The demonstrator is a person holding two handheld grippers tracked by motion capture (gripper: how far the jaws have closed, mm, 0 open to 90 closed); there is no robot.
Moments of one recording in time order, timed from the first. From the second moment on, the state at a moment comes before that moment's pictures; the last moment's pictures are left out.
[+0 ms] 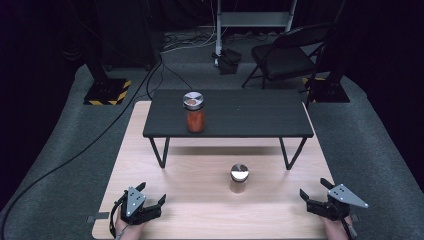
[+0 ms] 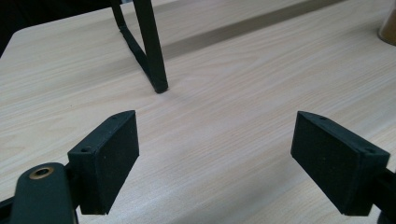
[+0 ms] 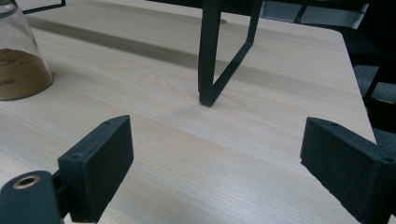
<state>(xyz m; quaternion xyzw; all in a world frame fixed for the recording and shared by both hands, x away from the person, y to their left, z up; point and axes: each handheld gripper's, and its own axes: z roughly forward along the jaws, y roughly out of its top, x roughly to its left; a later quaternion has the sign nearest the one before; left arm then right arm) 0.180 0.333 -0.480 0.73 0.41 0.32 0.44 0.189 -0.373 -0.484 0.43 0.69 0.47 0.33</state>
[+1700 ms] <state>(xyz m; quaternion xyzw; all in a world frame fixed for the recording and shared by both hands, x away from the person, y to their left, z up) 0.182 0.335 -0.479 0.73 0.42 0.32 0.44 0.201 -0.361 -0.480 0.35 0.73 0.53 0.27</state>
